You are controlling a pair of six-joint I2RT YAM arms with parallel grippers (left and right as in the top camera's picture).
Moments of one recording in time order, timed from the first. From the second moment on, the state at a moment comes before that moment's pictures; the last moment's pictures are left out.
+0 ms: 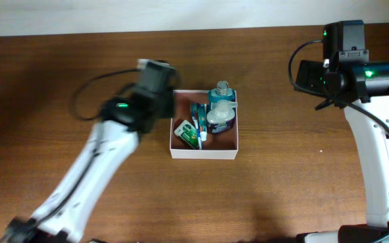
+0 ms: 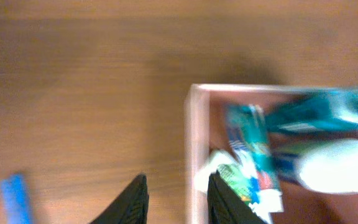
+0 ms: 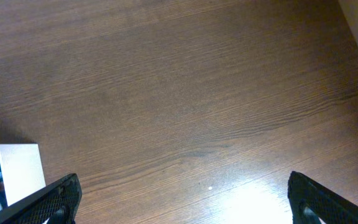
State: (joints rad) left arm -0.42 1.56 1.39 -0.78 -0.19 -0.34; right arm 0.03 1.57 1.72 -1.18 0.31 0.24
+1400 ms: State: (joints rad) left arm 0.18 1.62 0.99 -0.70 0.00 -0.36; right arm 0.03 1.57 1.72 -1.18 0.31 0.24
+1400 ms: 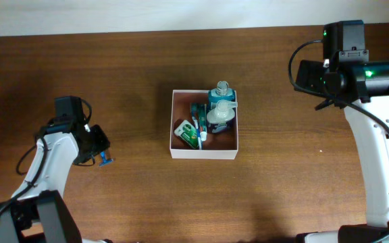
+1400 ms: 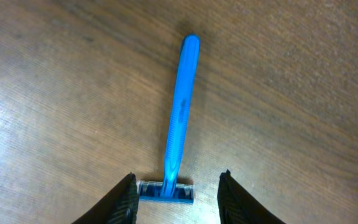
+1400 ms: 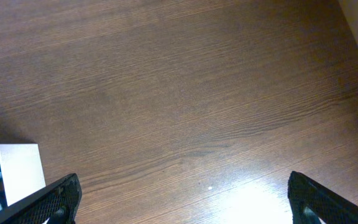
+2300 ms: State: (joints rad) left arm 0.18 1.78 0.99 -0.61 0.01 -0.30; right arm 0.03 1.57 1.72 -1.18 0.31 0.24
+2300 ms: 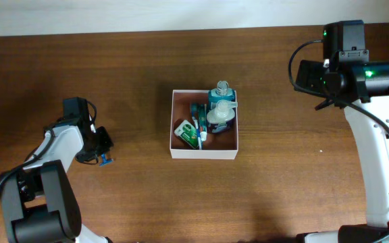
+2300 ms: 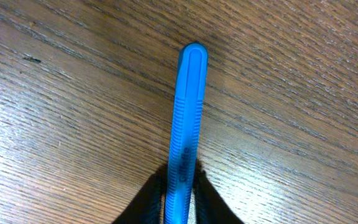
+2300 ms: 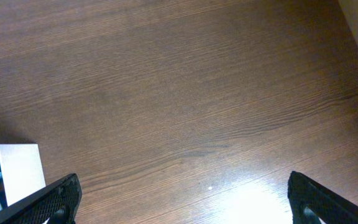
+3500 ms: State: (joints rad) left arm -0.08 1.65 1.26 -0.55 0.02 -0.35; right arm 0.03 1.57 1.72 -1.18 0.31 0.24
